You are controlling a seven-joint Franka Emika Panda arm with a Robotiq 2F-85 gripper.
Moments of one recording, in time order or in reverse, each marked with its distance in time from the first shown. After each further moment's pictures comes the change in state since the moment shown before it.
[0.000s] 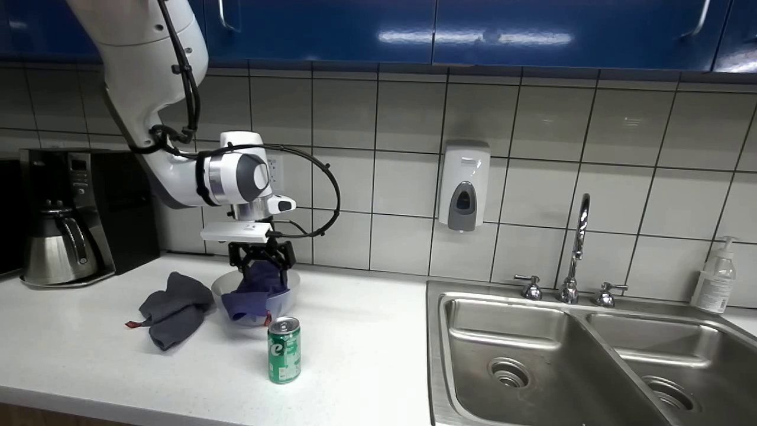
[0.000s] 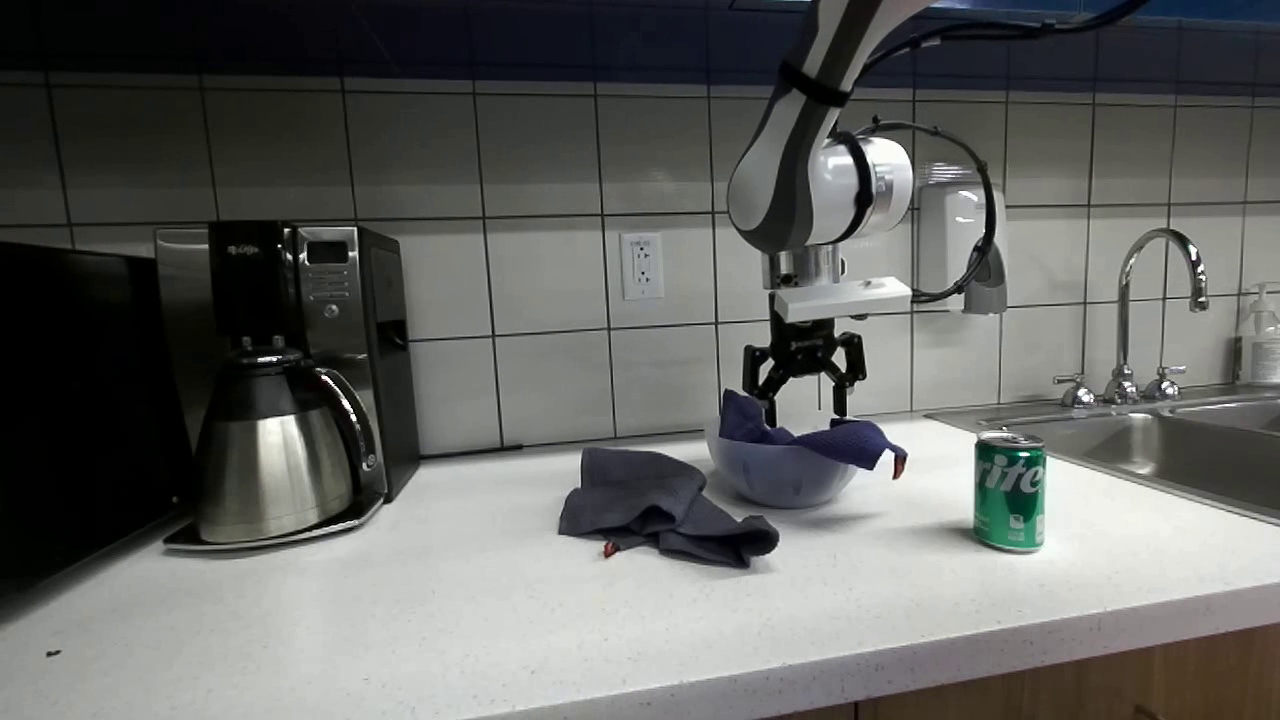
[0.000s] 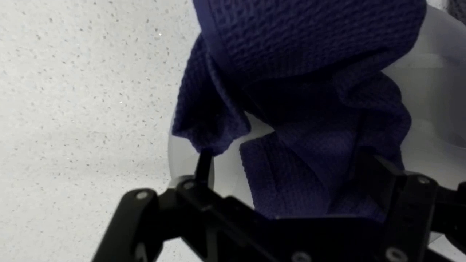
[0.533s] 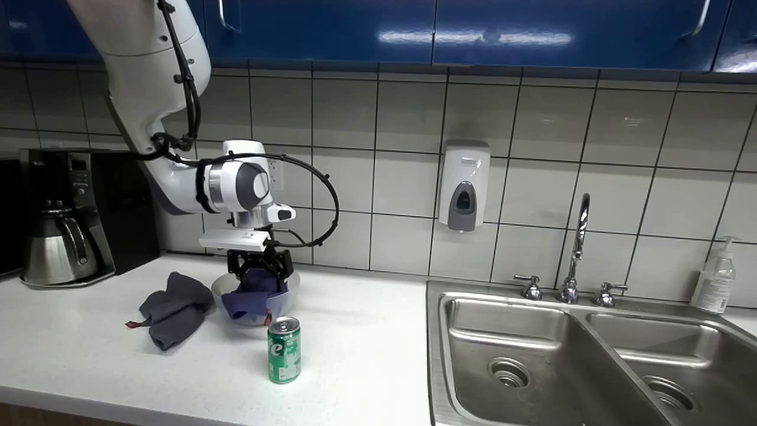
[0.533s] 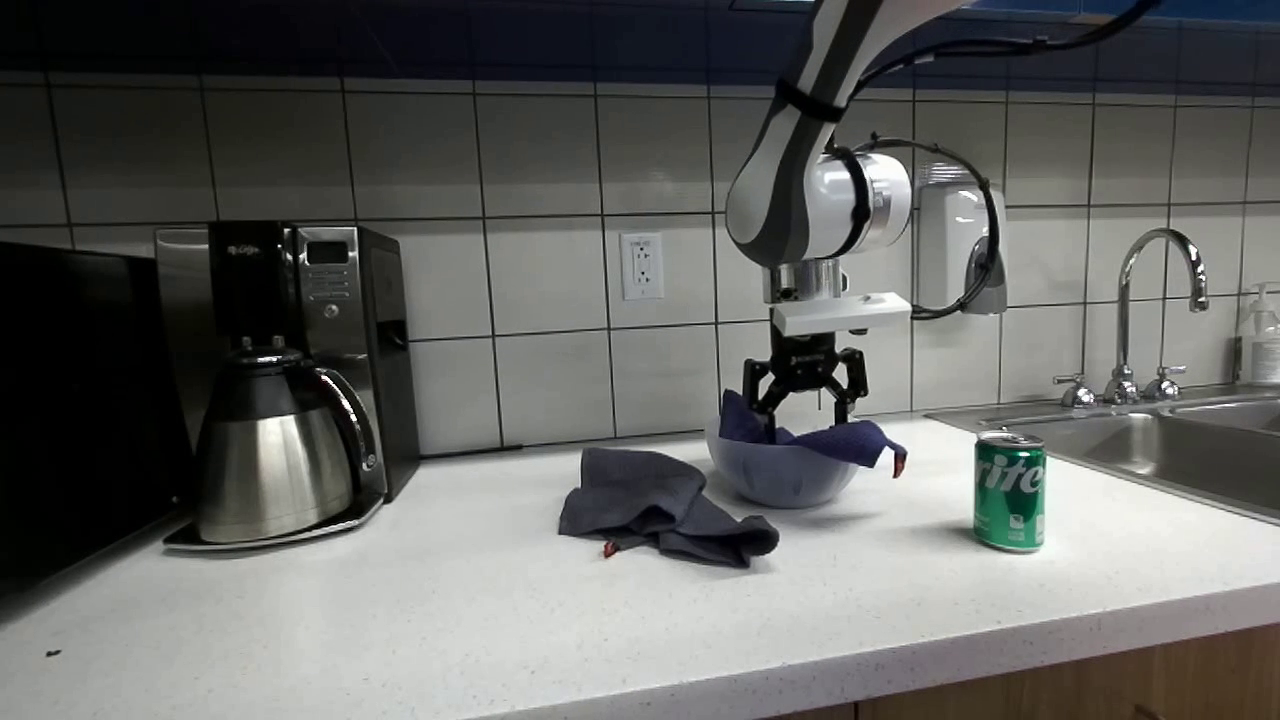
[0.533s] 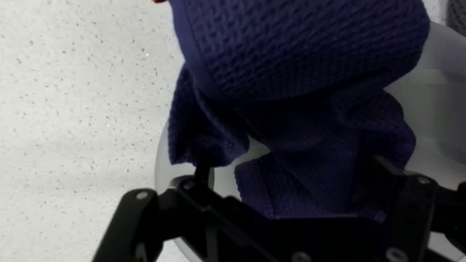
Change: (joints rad) arm 0.000 0.030 0.002 -0.001 0.038 0.000 0.000
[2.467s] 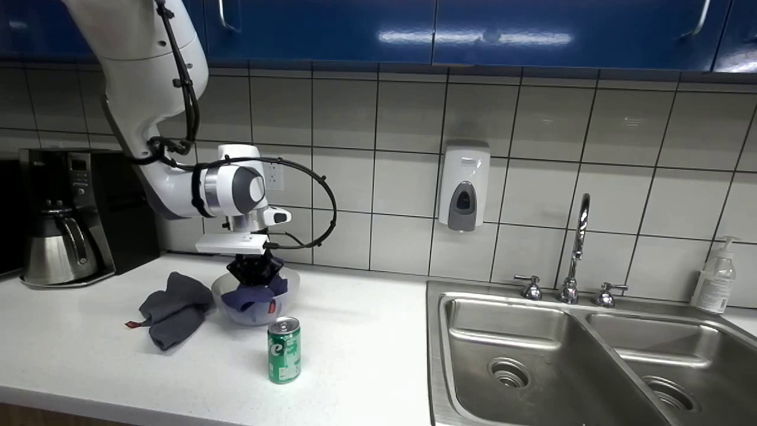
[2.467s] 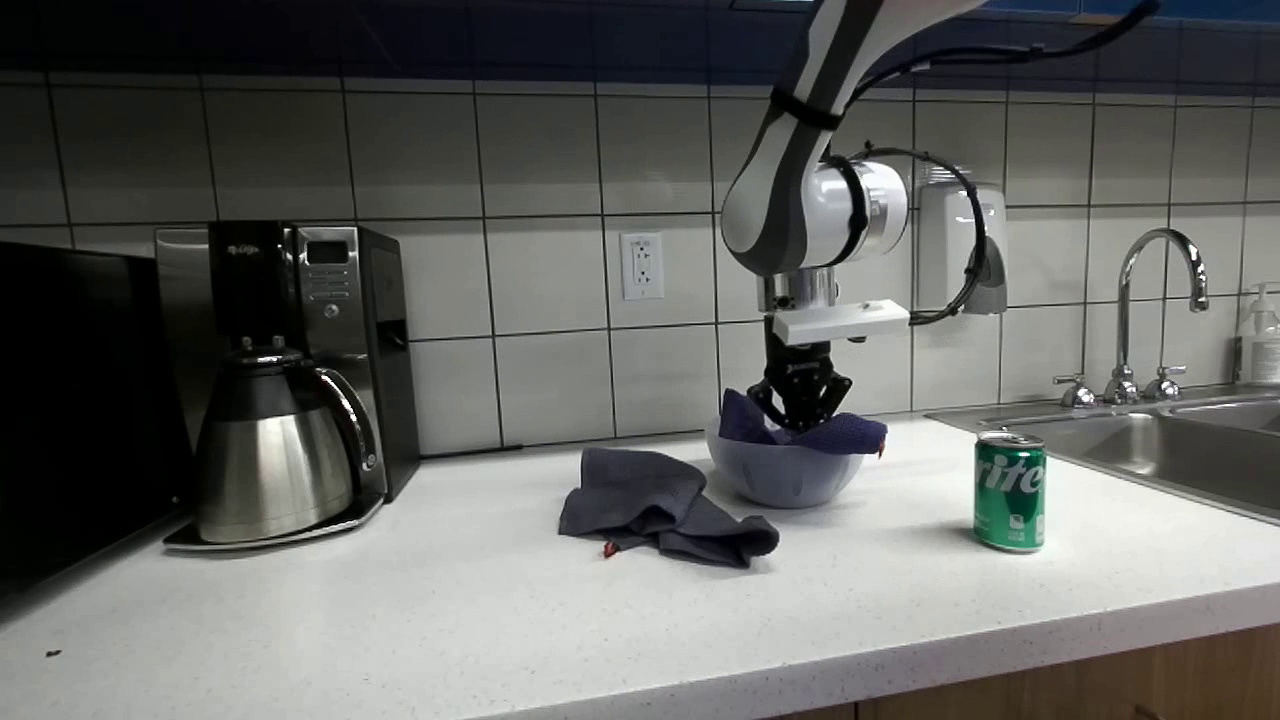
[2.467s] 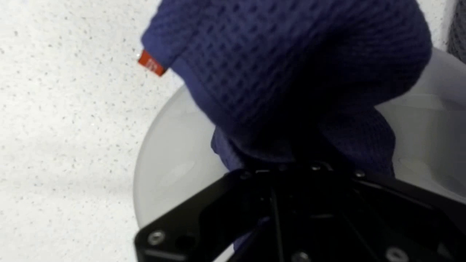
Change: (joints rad) arm 0.006 0.008 0.010 -0.010 -0.018 0.013 -0.050
